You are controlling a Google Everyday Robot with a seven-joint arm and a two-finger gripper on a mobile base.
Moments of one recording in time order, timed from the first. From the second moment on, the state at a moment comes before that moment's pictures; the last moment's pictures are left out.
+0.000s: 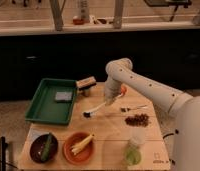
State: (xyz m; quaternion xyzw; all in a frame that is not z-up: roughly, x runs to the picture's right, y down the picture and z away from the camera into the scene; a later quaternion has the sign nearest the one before) arm 0.060 0.085 0.817 -0.34 -0.18 -0.17 0.91
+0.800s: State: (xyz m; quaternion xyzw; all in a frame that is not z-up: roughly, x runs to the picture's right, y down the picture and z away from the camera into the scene) arm 0.060 0.099 0.799 -0.35 -0.21 -0.24 0.88
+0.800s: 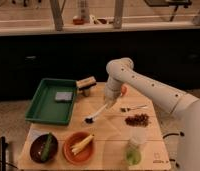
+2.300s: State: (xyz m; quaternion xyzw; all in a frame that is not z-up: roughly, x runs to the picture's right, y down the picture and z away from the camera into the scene) arm 0.061 0.111 0.789 -0.35 -0.24 -0.28 0.86
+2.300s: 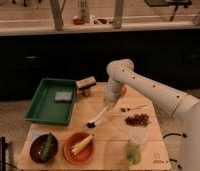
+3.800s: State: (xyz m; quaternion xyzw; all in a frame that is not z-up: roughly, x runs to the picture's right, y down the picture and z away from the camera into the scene) arm 0.083 0.211 0.834 -0.41 -0.29 -0.40 0.77
